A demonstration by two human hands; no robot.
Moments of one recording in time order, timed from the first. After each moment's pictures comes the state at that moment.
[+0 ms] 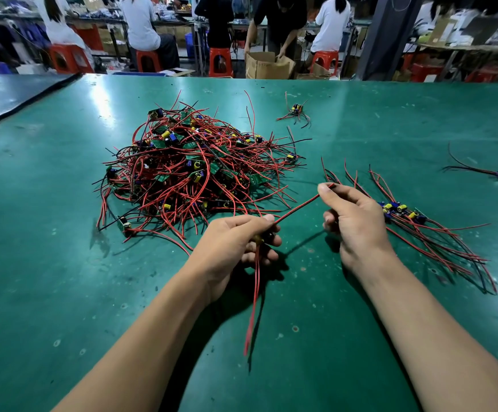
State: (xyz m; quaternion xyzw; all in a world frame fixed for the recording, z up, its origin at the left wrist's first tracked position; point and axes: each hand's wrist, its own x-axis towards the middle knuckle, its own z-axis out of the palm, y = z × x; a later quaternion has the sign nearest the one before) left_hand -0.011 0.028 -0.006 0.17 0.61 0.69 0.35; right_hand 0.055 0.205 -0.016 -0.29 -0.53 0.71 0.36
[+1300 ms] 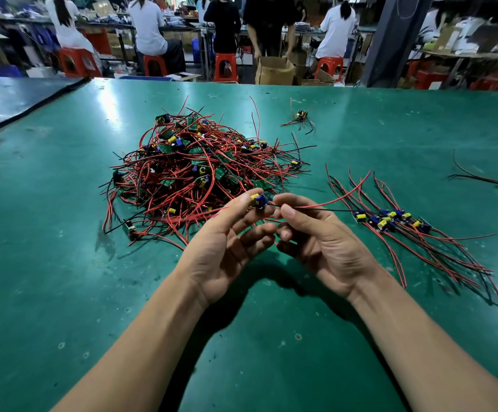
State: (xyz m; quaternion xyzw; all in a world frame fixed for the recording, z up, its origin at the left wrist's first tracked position) left_hand -0.019 0.020 0.006 0.10 0.42 0.81 0.39; right_hand 0.062 0.163 -0.003 -0.02 -0.49 0.87 0.09
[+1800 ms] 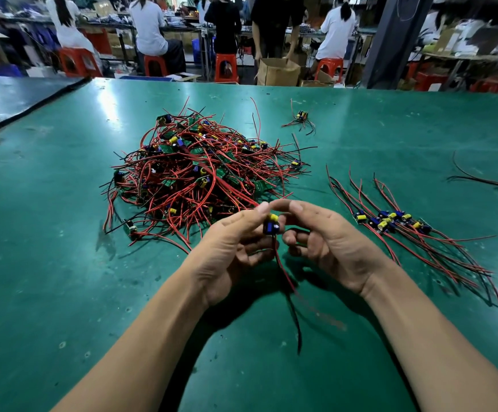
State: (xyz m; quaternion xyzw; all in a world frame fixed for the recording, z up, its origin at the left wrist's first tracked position) left_hand -0.014 0.021 0.003 0.14 0.49 0.76 0.40; right_hand 0.061 0.181 -0.004 -0.06 -0.59 0.81 0.04
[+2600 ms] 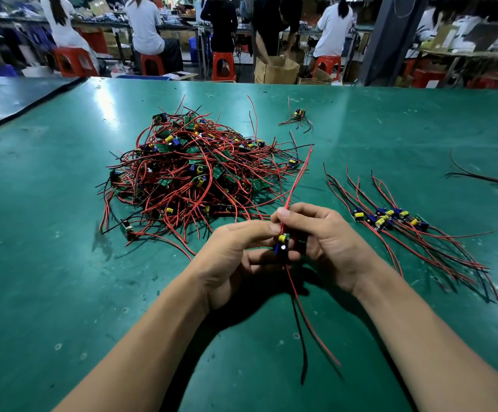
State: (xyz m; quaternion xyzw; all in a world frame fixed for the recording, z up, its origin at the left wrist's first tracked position) left_hand -0.008 0.024 -0.002 0.15 0.51 0.73 0.44; right_hand 0.063 0.171 -0.003 -0.11 -0.57 0.81 0.08
